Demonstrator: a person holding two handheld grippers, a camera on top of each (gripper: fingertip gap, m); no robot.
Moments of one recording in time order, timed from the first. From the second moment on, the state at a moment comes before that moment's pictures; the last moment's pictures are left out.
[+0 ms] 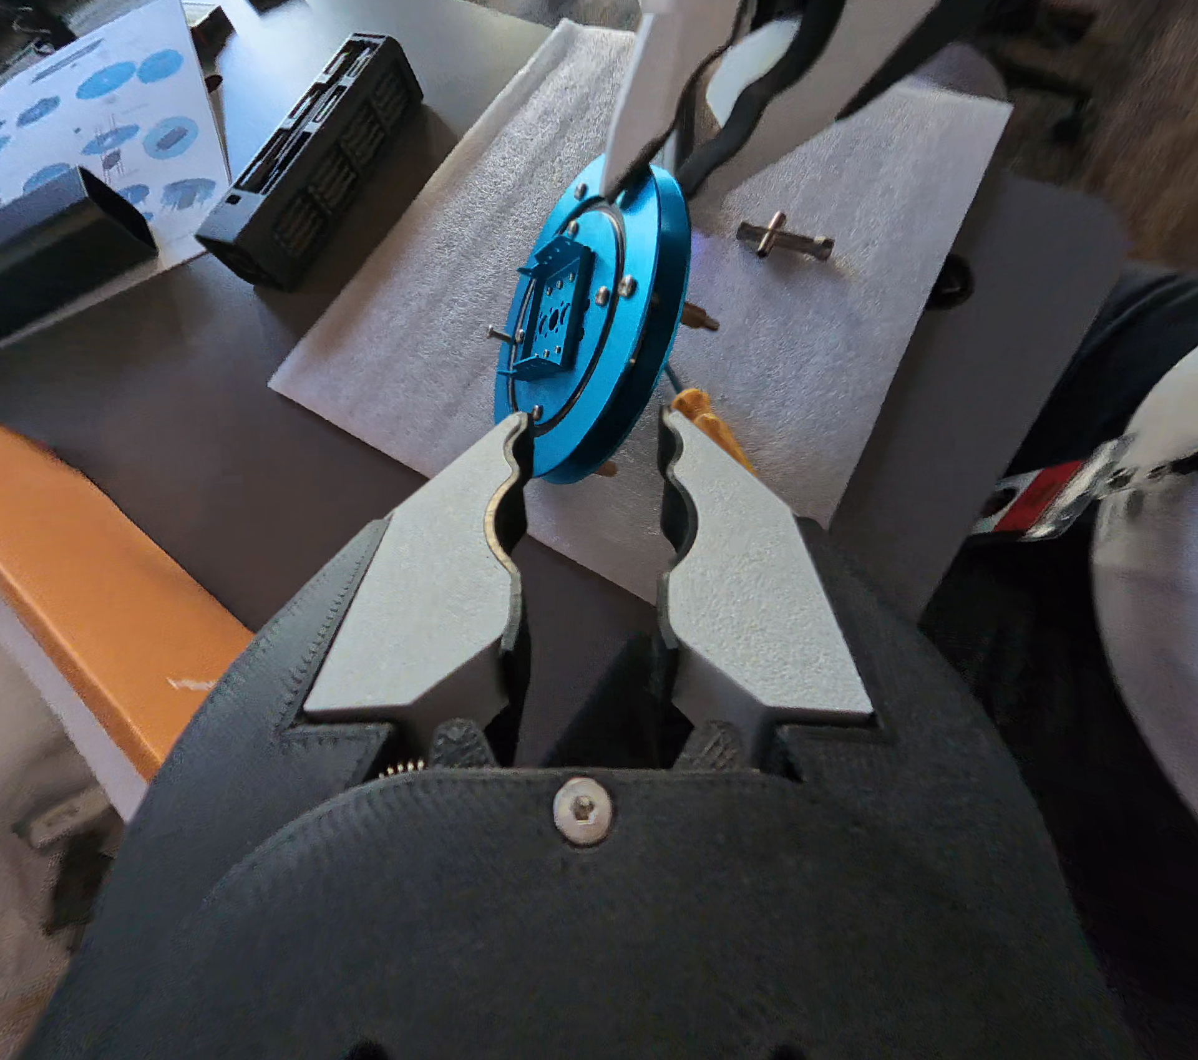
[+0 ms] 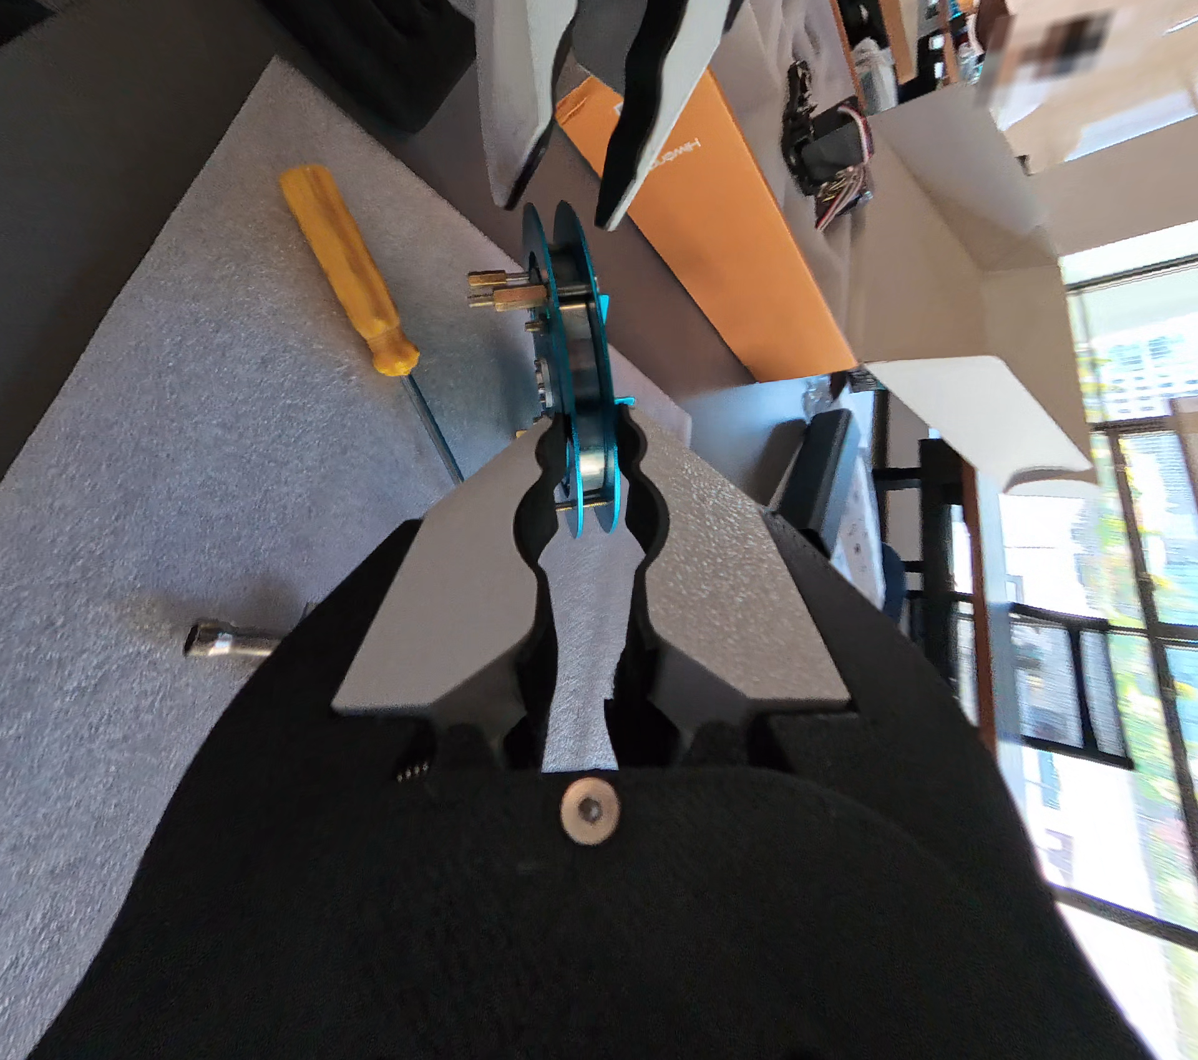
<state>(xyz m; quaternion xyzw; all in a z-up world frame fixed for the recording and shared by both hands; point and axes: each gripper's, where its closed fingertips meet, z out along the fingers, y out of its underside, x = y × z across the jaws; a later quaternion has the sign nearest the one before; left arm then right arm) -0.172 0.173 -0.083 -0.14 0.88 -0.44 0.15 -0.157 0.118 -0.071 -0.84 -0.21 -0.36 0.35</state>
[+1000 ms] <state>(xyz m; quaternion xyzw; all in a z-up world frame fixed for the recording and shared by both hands) -0.104 0.182 -0.056 -0.29 0.86 -0.40 0.12 -0.107 0.099 -0.078 -0.86 0.19 -0.10 0.46</state>
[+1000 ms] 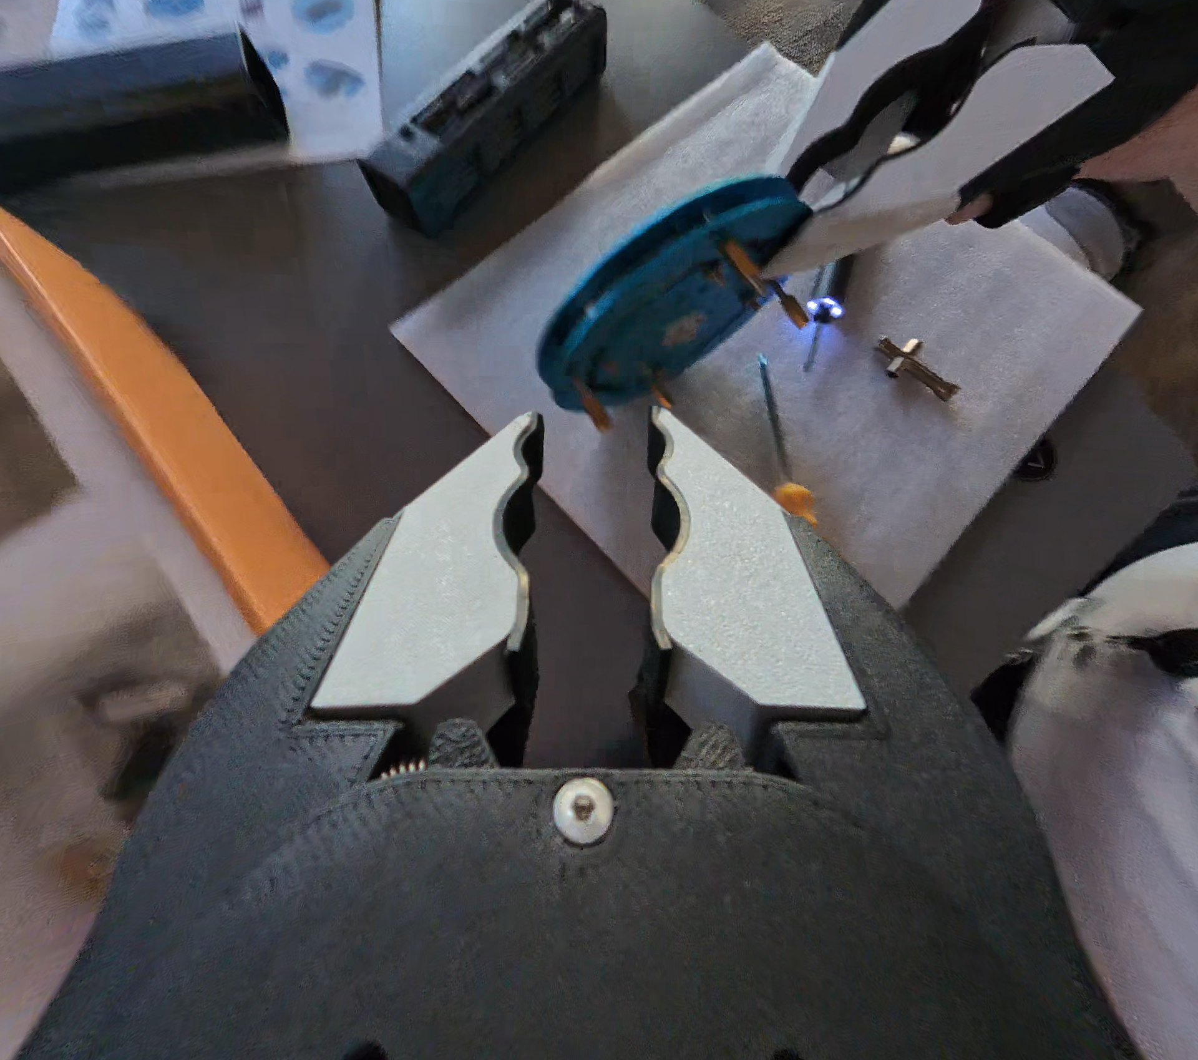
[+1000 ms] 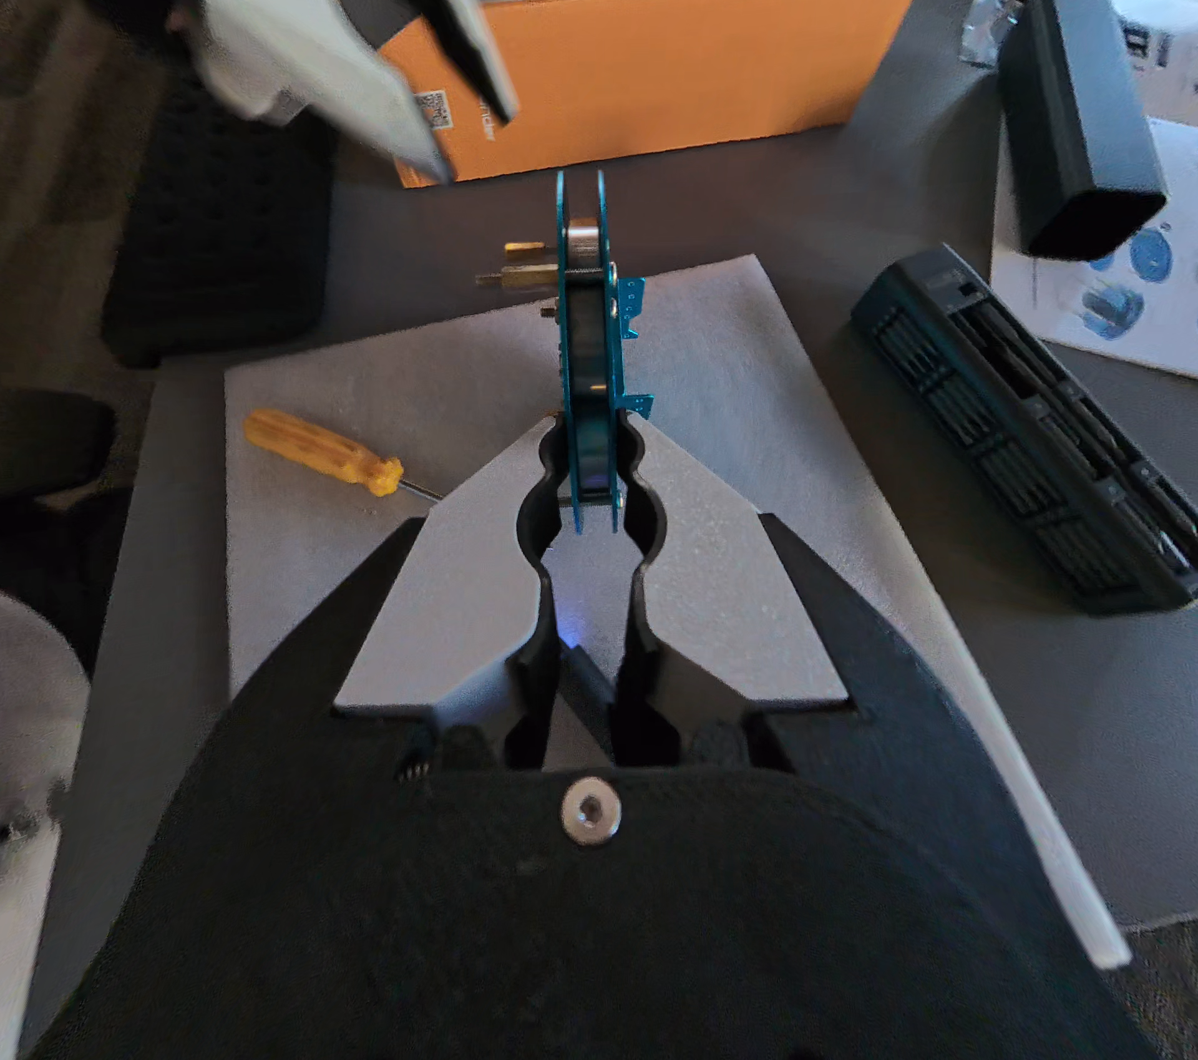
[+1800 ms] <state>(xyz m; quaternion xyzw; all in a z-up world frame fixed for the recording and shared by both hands) -0.104 0.127 -0.148 -0.26 0.90 -0.34 0.09 -0.127 0.115 -0.073 -0.78 0.41 -0.03 0.46</state>
